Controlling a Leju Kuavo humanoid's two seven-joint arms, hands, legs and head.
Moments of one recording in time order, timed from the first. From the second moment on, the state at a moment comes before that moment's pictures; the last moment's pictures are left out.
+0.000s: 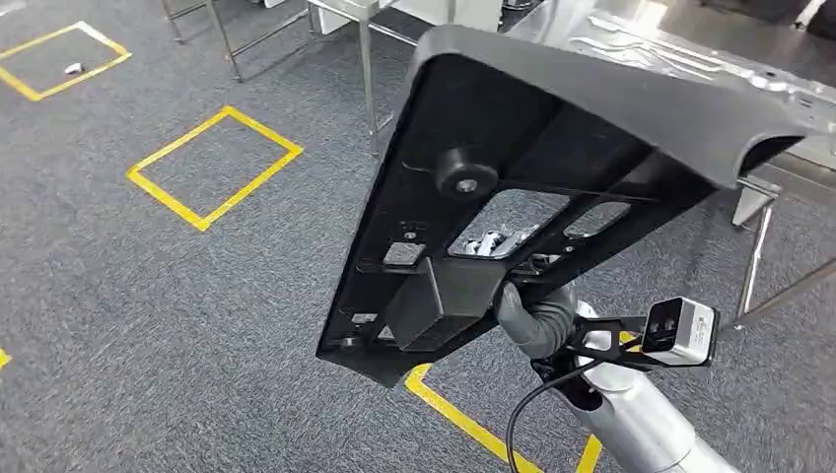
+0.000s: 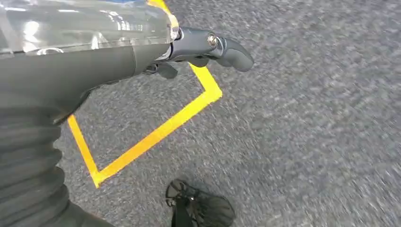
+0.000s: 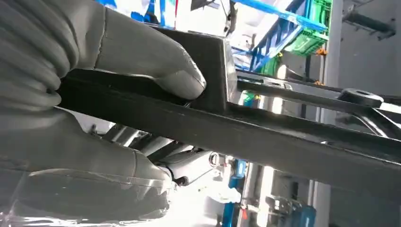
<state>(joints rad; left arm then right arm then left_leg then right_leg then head) -0.11 -0.01 1.31 -0.24 -1.00 0.10 -0.27 -0.40 -0.28 0.60 -1.84 -0.34 0.23 -0.62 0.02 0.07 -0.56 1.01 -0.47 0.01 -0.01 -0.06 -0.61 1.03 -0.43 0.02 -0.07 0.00</state>
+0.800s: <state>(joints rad) -0.11 -0.01 1.30 -0.23 -1.00 0.06 -0.29 -0.41 -0.27 0.62 -1.83 -0.33 0.25 -0.62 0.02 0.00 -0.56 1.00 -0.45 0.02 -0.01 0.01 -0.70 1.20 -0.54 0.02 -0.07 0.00</state>
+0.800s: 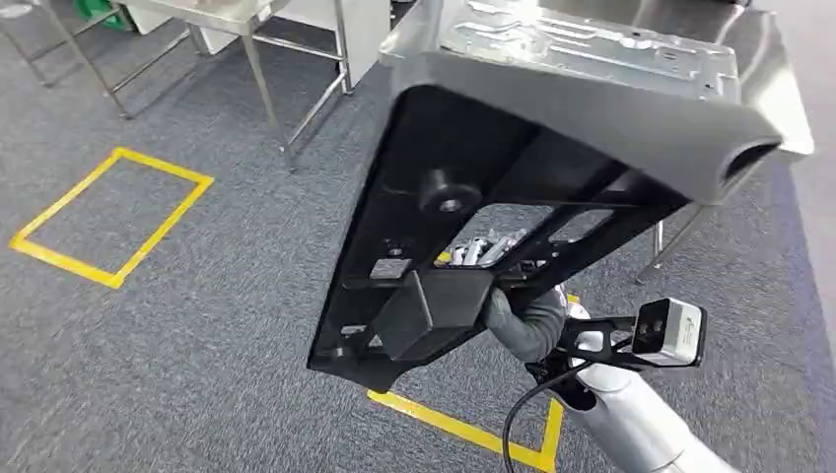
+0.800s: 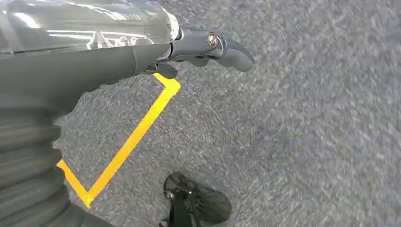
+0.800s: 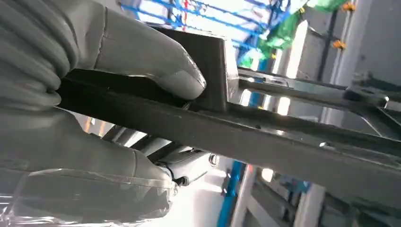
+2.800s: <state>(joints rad) -0.09 -0.01 1.29 -0.23 -0.98 -0.01 -0.34 -0.33 -0.27 0.60 -1.88 -0.25 0.26 -0.65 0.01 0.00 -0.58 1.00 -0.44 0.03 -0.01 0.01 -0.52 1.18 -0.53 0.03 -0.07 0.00</state>
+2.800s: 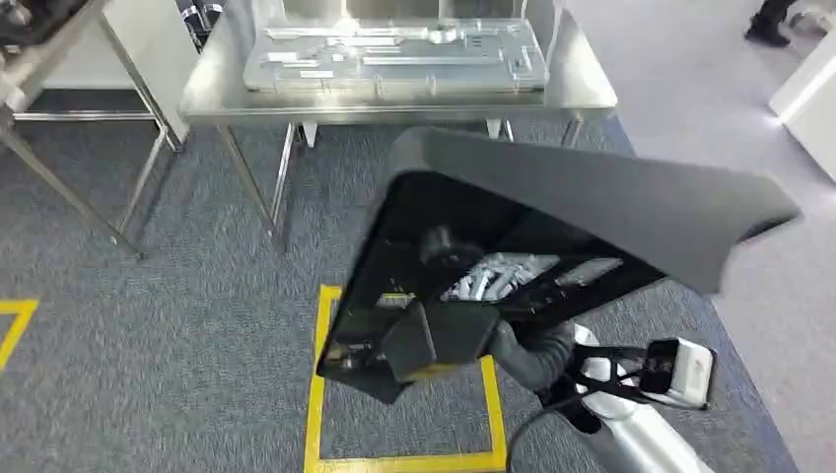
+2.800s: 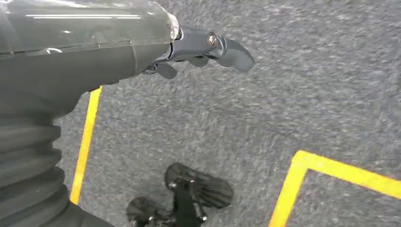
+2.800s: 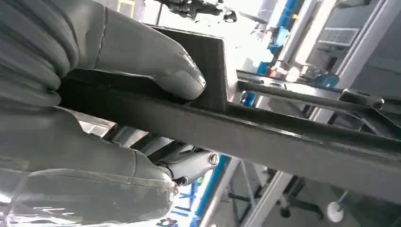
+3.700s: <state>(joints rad) -0.09 0.00 1.28 -0.23 -0.98 -0.01 -0.35 -0.31 -0.26 0.57 -1.88 -0.23 0.27 -0.64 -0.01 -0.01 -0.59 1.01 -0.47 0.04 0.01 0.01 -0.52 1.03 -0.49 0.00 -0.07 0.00</state>
